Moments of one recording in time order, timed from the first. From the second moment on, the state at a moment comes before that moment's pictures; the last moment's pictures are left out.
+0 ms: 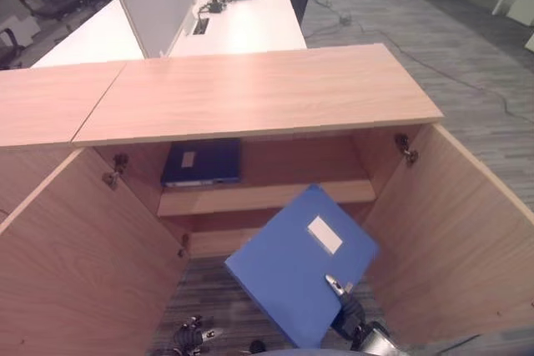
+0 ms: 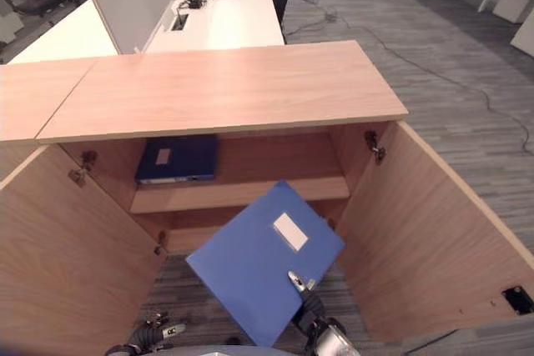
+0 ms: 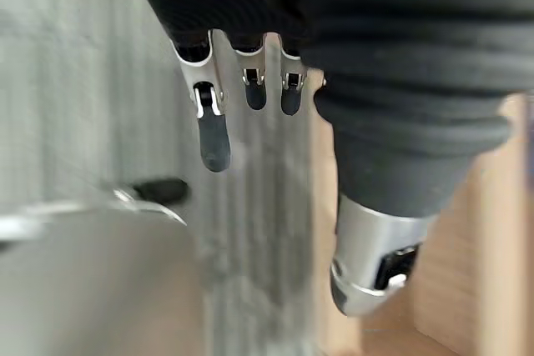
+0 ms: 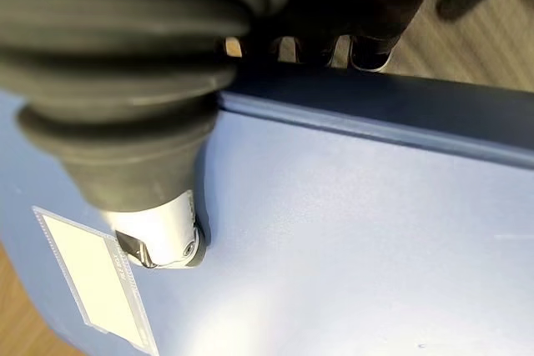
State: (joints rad) left arm 0.24 0.27 -0.16 0.76 -0.32 0.11 -0.02; right arm 0.19 -0.19 0.31 0.51 1.12 0.13 0.09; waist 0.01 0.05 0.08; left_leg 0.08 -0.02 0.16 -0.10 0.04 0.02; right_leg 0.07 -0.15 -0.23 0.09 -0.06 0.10
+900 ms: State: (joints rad) left arm 0.08 0.24 -0.09 1.20 -0.13 0.05 0.09; right arm 0.07 -0.29 0.38 0.58 1.06 0.09 0.12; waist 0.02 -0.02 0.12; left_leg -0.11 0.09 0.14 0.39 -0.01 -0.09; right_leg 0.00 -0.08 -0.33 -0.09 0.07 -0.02
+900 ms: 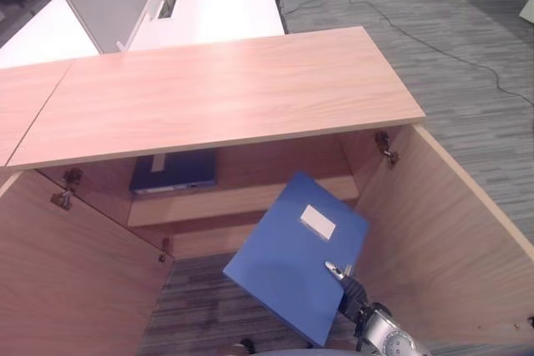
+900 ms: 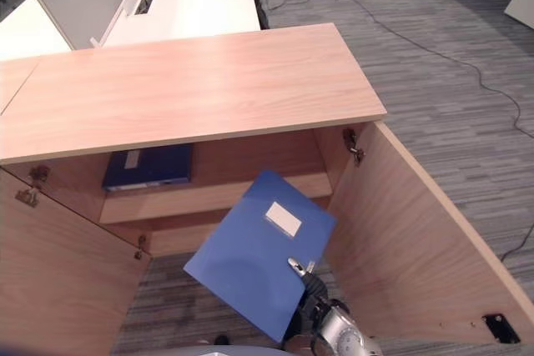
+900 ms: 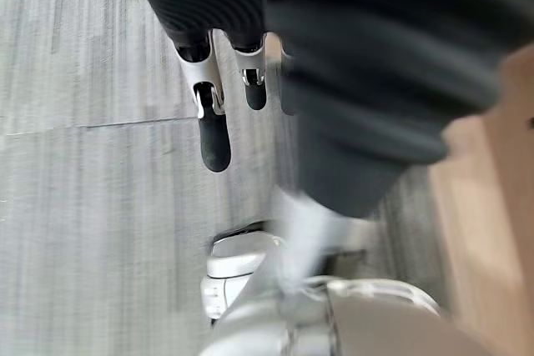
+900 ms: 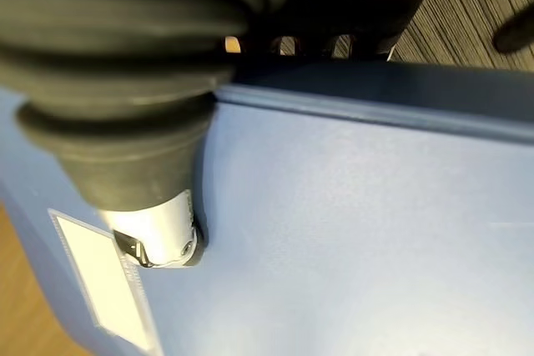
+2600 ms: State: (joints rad) left arm -0.08 0.25 -0.17 1.00 -0.13 0.01 0.25; right arm -0.21 -0.57 0.33 0.13 0.81 -0.08 -0.02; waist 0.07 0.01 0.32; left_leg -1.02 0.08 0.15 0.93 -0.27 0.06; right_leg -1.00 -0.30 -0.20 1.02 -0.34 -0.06
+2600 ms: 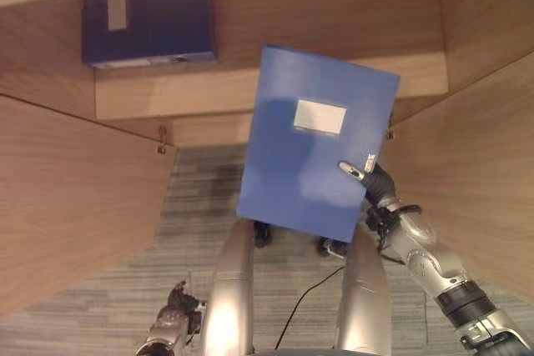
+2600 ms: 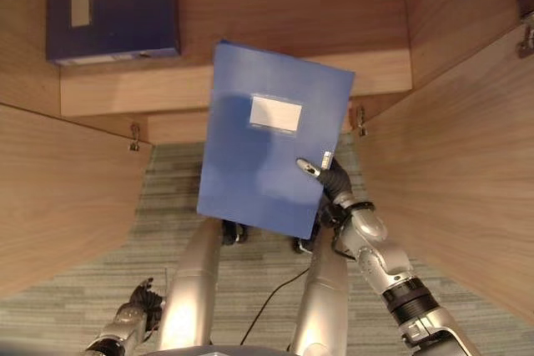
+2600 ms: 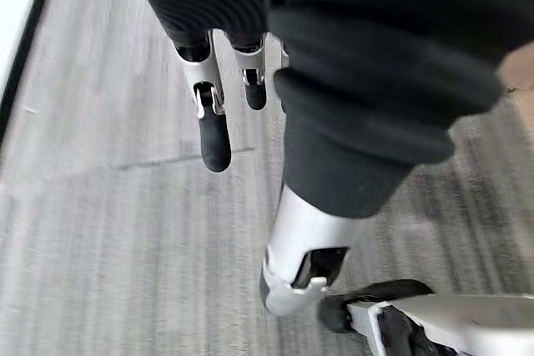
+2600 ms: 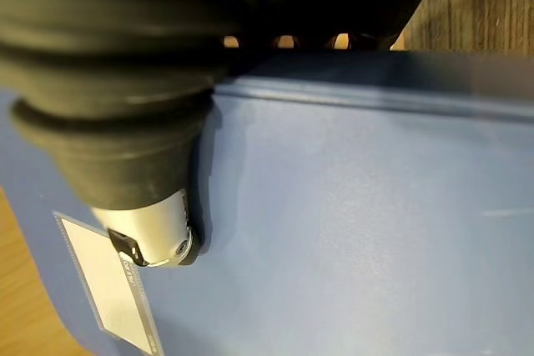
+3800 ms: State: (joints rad) left arm -0.01 0.33 -0.37 0.81 -0.19 0.04 0.23; right arm -1.11 -0.45 -0.05 1.03 1.51 -0.36 -0.37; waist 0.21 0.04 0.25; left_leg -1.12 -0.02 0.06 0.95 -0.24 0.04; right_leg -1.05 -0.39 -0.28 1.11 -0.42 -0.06
